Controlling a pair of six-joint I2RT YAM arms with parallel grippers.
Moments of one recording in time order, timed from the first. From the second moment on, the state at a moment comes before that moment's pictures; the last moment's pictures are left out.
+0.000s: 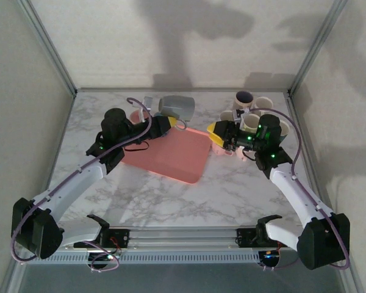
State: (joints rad) left arm -0.46 1.22 0.96 0.21 0.64 -0.94; right arm 0.30 1.12 0.81 0.18 -0.97 1.15
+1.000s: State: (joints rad) left arm -0.58 1.31 0.96 0.41 0.58 -1.06; right arm 0.44 1.23 0.79 0.60 -0.83 1.34
